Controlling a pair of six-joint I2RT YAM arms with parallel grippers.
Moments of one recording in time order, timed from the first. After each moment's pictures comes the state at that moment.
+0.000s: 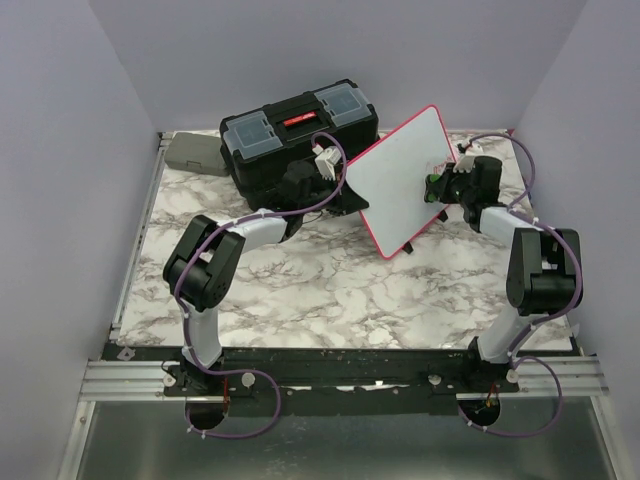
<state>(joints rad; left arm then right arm) -0.55 1.91 1.17 0.54 0.61 -0.66 -0.03 1.74 0.99 0.30 -0.31 0.09</state>
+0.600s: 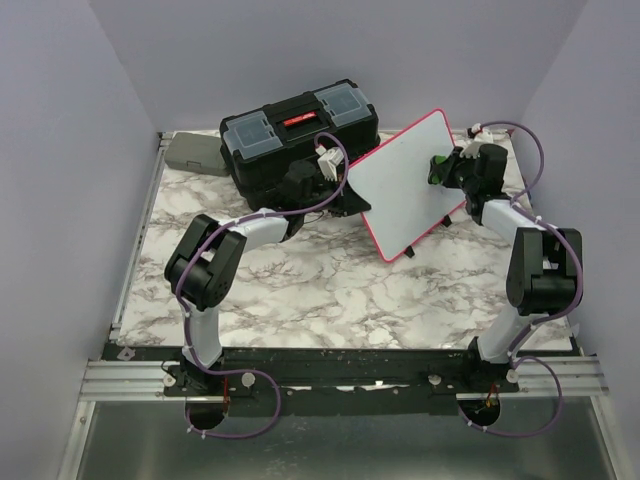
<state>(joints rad) -0.55 1.92 1.18 0.53 0.64 -0.66 -0.03 1.74 1.07 0.33 -0.24 0.19</state>
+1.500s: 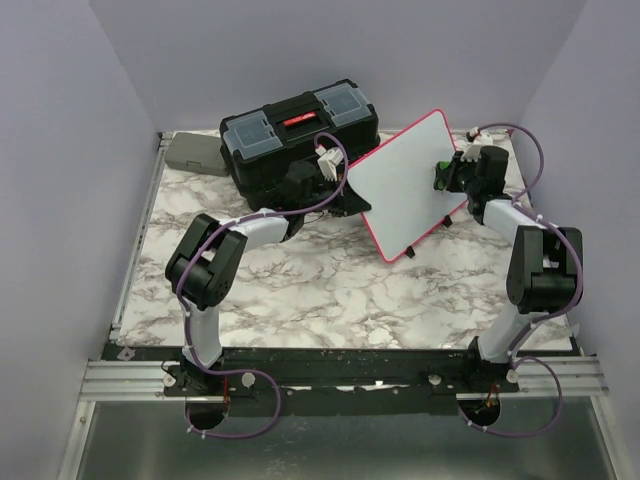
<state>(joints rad) -0.55 1.92 1.18 0.54 0.65 -0.68 -0.04 1.74 1.07 0.28 -0.23 0.07</state>
